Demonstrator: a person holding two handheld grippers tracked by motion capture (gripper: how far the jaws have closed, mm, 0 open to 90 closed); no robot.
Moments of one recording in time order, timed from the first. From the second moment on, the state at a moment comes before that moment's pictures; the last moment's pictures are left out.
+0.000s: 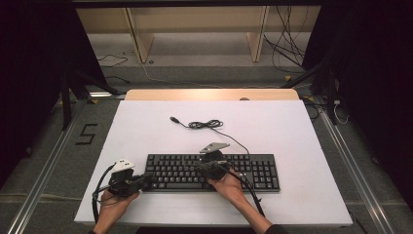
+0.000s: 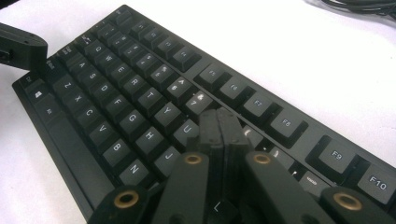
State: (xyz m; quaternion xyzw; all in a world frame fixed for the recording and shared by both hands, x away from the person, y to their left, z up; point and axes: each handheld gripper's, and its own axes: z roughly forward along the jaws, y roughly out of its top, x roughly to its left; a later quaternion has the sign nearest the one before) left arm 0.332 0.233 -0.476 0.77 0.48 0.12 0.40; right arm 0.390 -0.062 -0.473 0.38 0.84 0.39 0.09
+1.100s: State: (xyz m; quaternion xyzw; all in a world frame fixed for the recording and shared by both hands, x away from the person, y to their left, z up) left arm 0.336 0.231 -0.482 0.77 0.49 0.11 0.38; right arm 0.390 -0.059 -0.478 0.38 0.84 0.38 0.10
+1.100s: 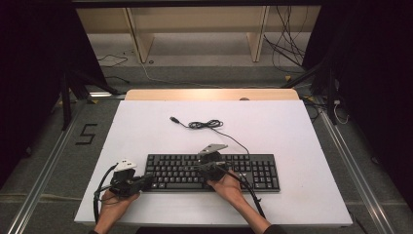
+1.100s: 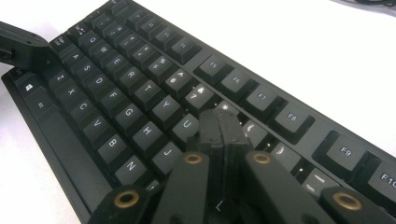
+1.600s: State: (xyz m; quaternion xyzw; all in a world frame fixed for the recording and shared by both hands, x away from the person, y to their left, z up) left arm 0.332 0.232 -0.473 0.76 0.49 0.13 0.41; right arm 0.389 -0.066 -0.468 0.39 0.82 0.41 0.08
